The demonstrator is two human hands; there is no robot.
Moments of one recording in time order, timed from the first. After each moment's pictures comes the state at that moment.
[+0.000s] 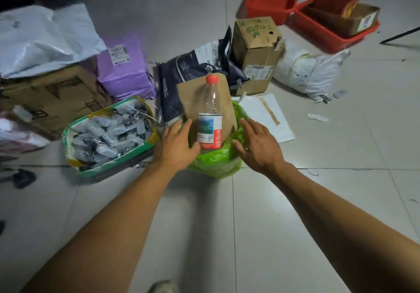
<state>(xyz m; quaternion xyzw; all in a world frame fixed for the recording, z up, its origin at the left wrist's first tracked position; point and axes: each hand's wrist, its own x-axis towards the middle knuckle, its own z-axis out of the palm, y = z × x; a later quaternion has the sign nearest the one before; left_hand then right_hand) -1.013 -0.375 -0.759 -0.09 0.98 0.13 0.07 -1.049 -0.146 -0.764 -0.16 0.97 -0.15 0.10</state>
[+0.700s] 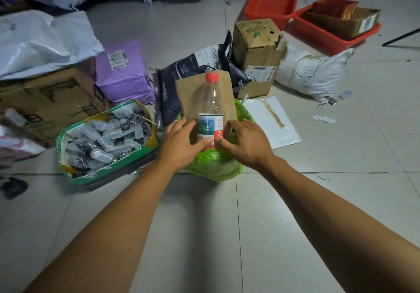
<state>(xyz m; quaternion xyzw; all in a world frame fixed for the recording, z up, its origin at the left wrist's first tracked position) -1.030 -0.379 -0.795 -0.06 0.97 0.23 0.01 -1.069 -0.180 -0.808 -0.17 0.96 -0.22 0.01</state>
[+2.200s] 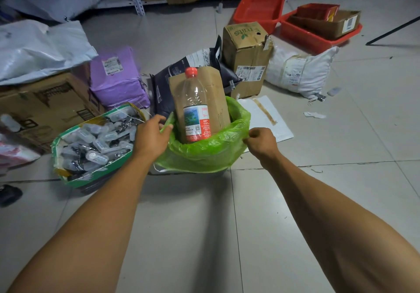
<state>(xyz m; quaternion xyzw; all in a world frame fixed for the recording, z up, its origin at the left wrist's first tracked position) -1.024 -0.408 -0.788 -0.16 0.94 0.28 -0.10 -1.063 -0.139 -0.839 0.12 0.86 -0.49 0.09</state>
